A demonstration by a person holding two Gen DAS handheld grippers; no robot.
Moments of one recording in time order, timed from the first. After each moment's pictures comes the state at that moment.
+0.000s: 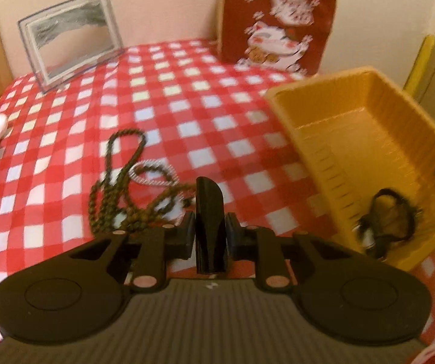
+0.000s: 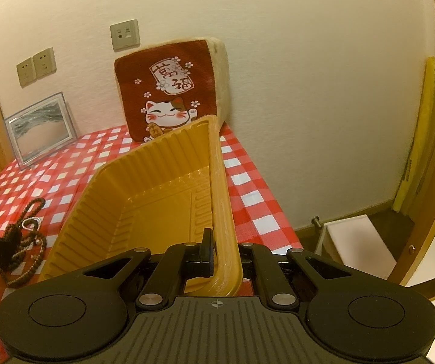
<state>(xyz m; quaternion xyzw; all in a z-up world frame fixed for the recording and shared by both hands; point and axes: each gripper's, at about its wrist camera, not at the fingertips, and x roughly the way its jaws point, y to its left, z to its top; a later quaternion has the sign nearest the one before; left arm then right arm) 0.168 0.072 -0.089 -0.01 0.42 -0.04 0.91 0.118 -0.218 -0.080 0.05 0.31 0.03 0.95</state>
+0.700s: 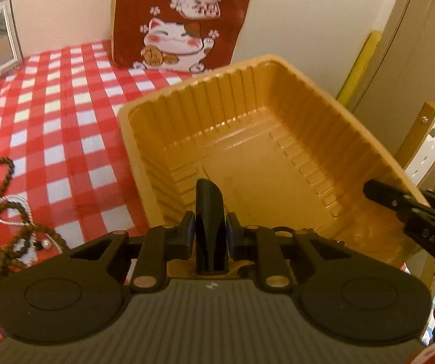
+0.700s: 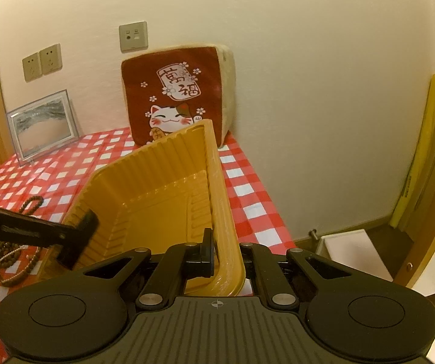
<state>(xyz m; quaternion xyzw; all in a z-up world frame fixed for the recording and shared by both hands) 0.217 -0.028 -0.105 -0.04 0.43 -0.16 0.89 0.121 -0.212 -0.080 0.03 0.29 0.03 0.96</state>
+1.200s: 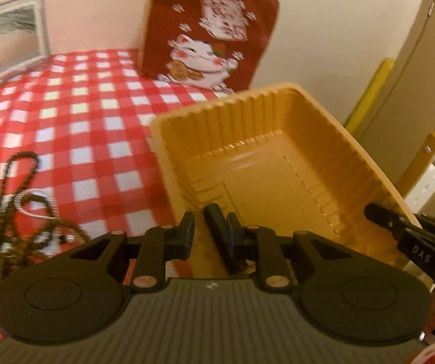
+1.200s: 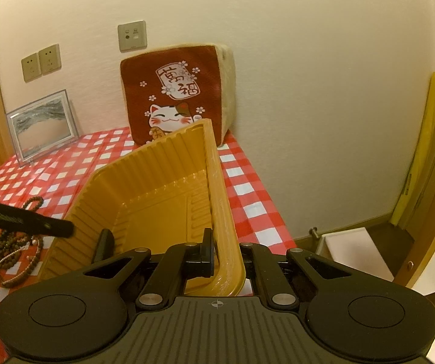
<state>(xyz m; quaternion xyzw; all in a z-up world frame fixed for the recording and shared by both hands) 0.202 0.001 -0.083 -0.08 0.40 -0.12 0.91 0.123 -0.214 -0.079 0.03 0.30 0.03 0.95</state>
